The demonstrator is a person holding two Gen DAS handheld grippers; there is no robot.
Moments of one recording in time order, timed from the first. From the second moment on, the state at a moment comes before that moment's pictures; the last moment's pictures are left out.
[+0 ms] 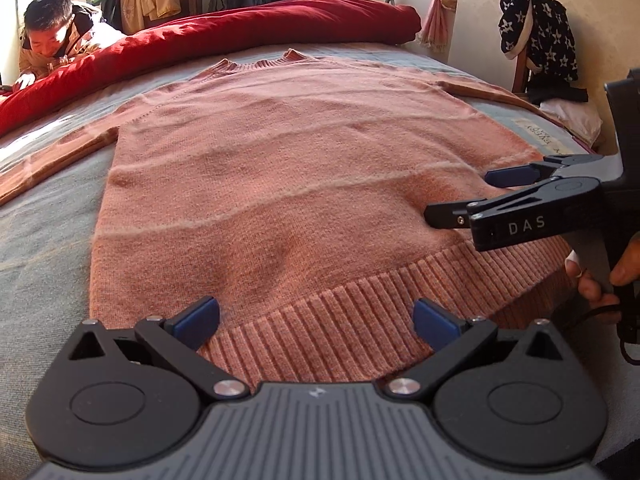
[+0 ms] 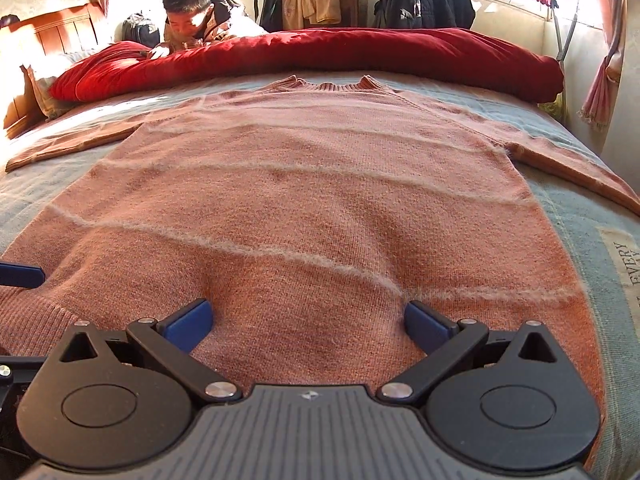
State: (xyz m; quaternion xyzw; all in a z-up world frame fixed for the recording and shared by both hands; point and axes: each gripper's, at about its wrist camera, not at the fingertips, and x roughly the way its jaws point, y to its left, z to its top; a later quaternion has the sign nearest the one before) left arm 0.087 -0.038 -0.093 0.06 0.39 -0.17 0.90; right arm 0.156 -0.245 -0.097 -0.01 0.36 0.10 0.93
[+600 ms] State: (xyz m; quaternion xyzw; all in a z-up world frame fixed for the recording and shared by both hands) left arm 0.104 -0.041 -0.097 0.05 0.38 -0.18 0.91; right arm 0.118 -0.259 -0.086 -0.01 0.34 0.10 0.94
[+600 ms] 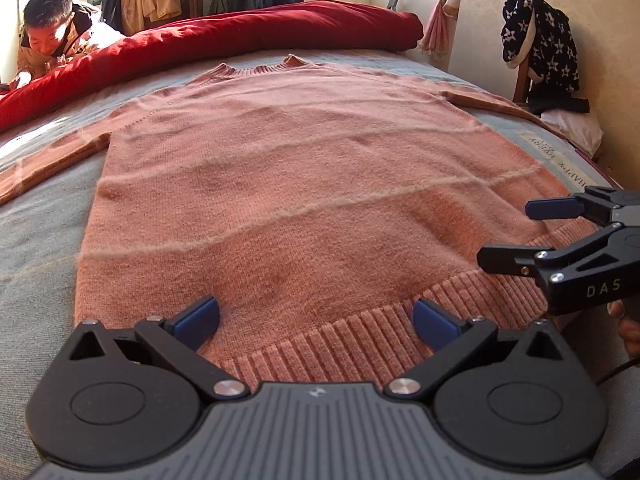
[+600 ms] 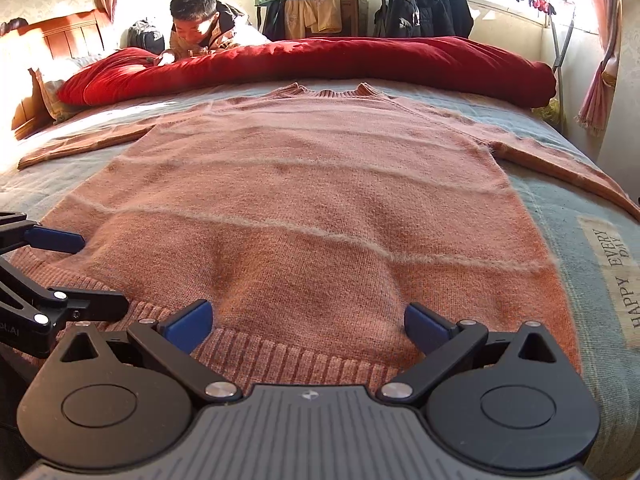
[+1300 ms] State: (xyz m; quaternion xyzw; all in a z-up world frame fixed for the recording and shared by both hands) left arm 0.140 -0.028 -0.076 0.02 0.37 -0.17 0.91; right arm 0.112 -0.291 -0.102 0.02 0.34 0.02 0.94
